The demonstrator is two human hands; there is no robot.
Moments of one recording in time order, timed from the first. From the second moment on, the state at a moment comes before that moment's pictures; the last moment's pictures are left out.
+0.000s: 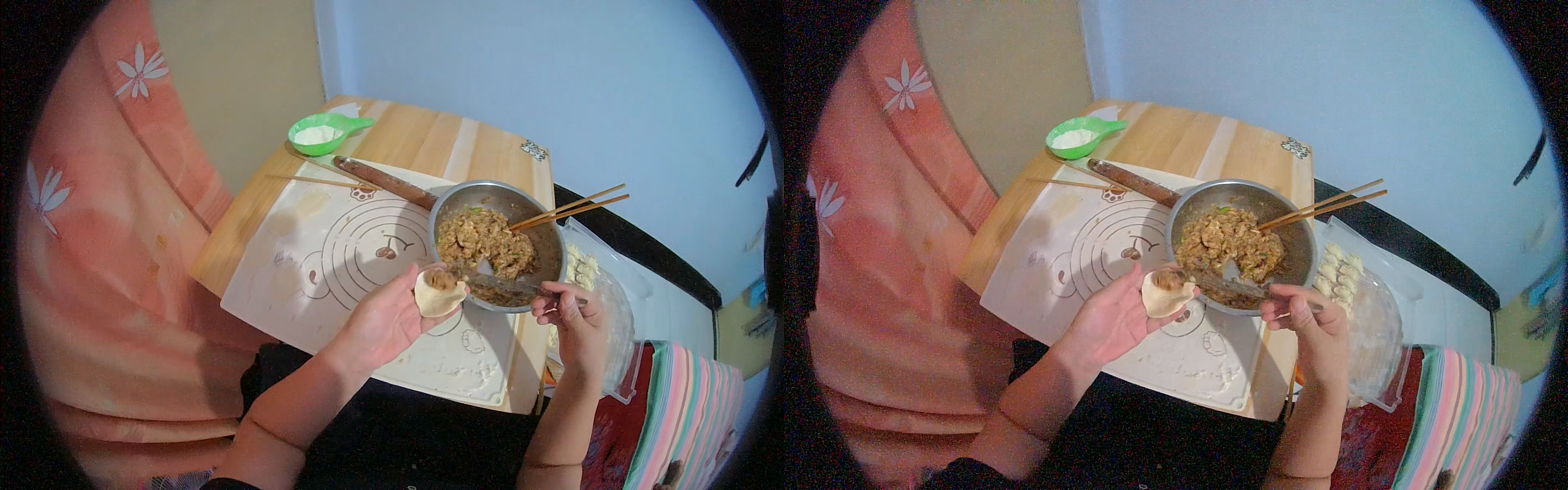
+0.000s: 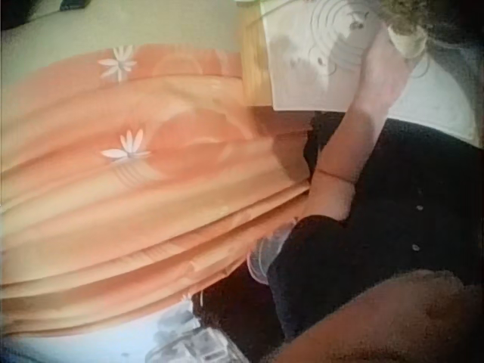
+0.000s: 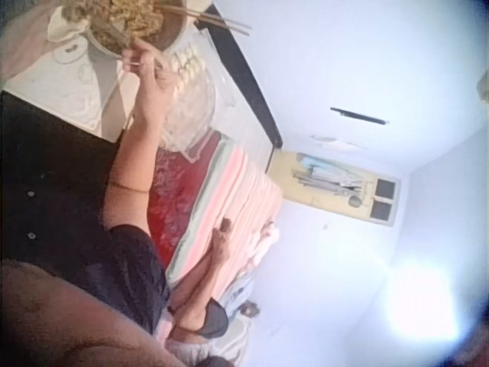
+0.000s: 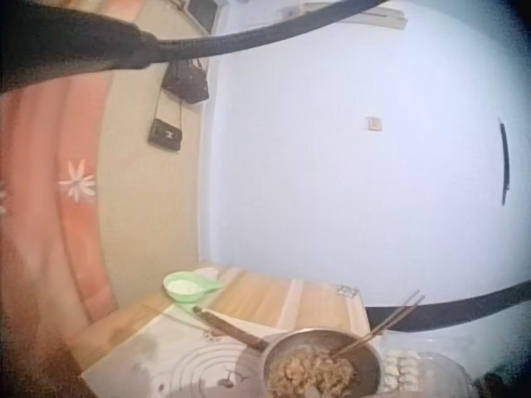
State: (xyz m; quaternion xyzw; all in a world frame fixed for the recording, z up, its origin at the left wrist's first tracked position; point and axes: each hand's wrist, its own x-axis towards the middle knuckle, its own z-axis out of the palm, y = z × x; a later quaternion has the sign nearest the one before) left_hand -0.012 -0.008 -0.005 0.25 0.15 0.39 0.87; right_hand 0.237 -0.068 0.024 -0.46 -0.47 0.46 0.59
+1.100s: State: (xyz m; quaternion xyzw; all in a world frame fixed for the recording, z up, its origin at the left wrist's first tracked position) left_hand -0.023 -0.004 -0.001 0.26 0.18 0.43 0.85; right_hand 0.241 -0.036 -0.009 -0.63 -0.55 0.20 0.50
